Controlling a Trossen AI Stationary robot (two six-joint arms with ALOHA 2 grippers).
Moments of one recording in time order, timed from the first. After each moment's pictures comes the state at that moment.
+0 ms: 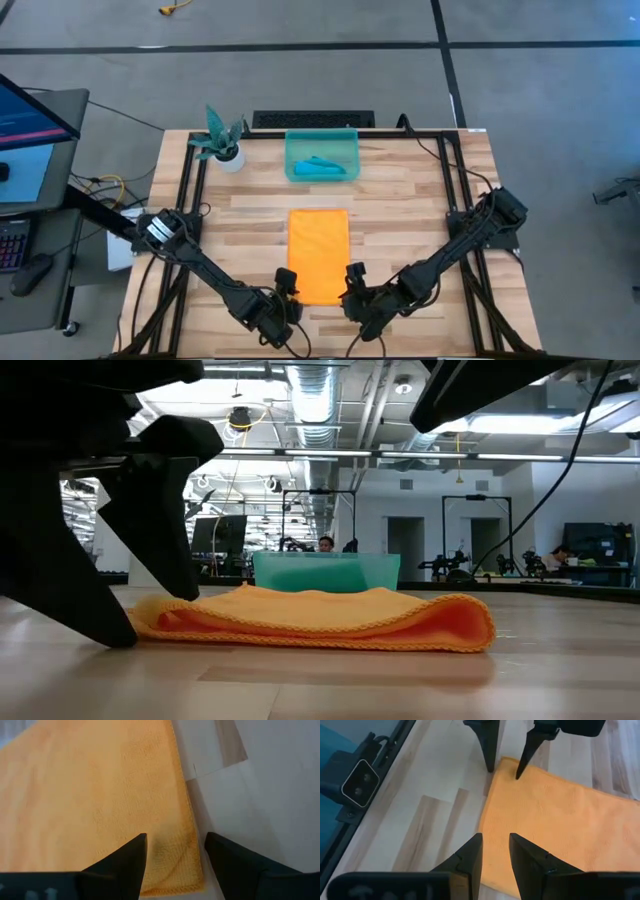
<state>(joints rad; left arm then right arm) -0.69 2.03 1.26 -0.49 -0.52 -0.30 0.66 1.84 1.29 -0.39 0.39 0.18</state>
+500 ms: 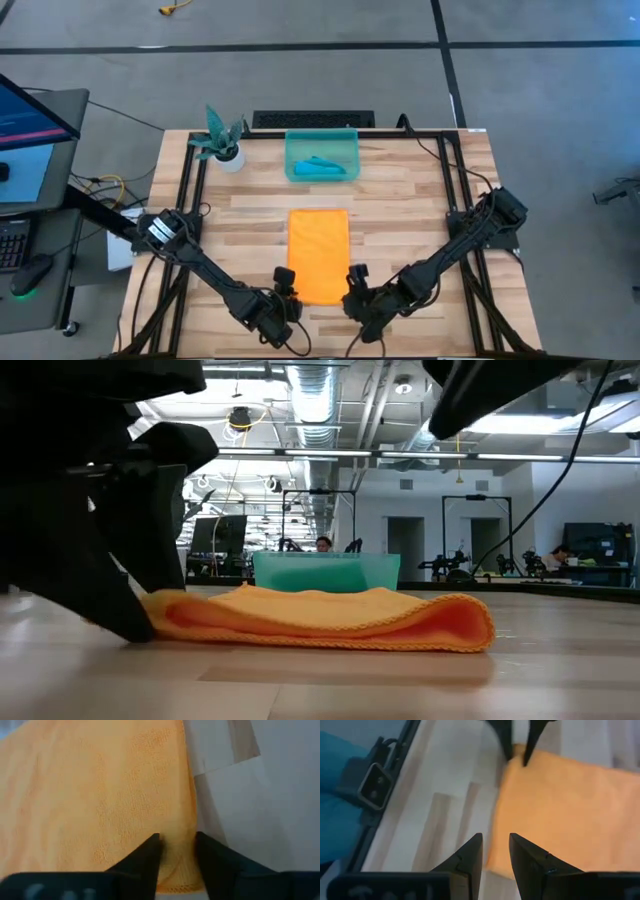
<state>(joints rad) -0.69 2.03 1.26 -0.54 -0.55 -0.35 0.67 1.84 1.29 -0.41 0.34 0.29</state>
